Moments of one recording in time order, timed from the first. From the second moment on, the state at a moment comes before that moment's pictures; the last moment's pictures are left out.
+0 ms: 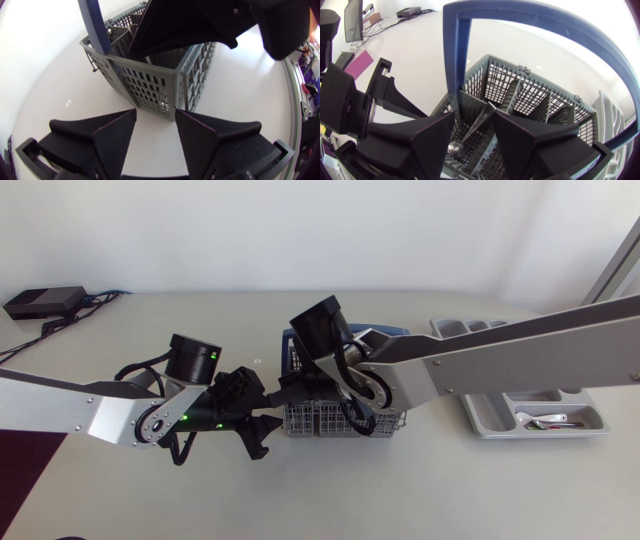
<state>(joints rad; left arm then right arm) -0.44 1.66 0.68 0.18 0.33 0.51 0.80 1.84 1.10 -0.01 0.22 0.18</state>
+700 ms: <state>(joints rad) -0.44 1.66 0.68 0.18 0.33 0.51 0.83 1.92 1.17 -0.01 0.31 0.18</state>
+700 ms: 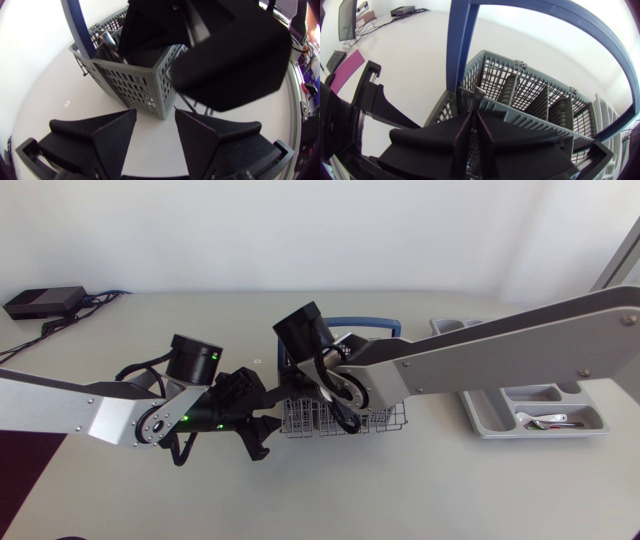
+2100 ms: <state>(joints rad) -0.45 1.66 0.68 0.19 0.33 0.51 0.83 1.95 1.17 0.06 0.24 0.18</state>
